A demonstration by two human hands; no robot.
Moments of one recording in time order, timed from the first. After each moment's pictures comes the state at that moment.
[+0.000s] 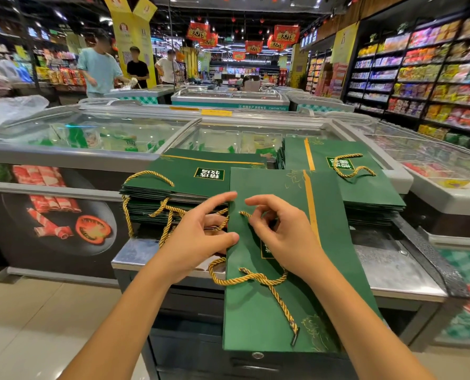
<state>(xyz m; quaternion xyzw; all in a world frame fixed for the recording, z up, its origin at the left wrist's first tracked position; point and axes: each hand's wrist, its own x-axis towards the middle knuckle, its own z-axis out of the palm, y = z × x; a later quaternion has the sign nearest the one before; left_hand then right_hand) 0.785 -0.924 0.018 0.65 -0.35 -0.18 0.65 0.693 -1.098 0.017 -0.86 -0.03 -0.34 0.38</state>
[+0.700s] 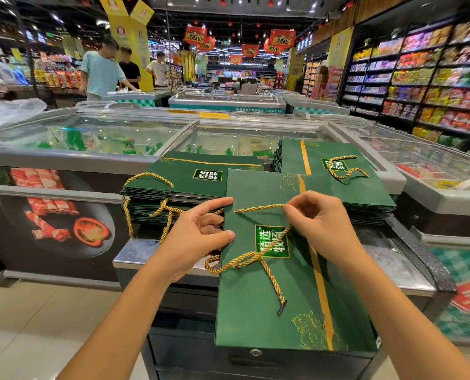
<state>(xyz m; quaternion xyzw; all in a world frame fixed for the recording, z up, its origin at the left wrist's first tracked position) 0.795 -0.920 0.010 0.63 -0.34 -0.19 0.67 0.665 -1.137 0.037 -0.85 0.11 -0.35 0.38</state>
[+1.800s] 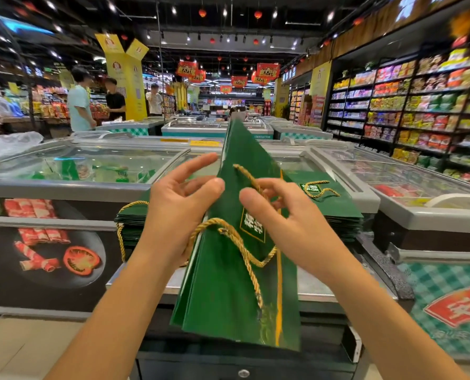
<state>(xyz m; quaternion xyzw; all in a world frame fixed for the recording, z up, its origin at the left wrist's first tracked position) 0.712 -0.919 0.129 0.51 -0.34 -0.04 0.79 0.608 -1.066 0.123 -0.86 0.05 -0.32 0.40</state>
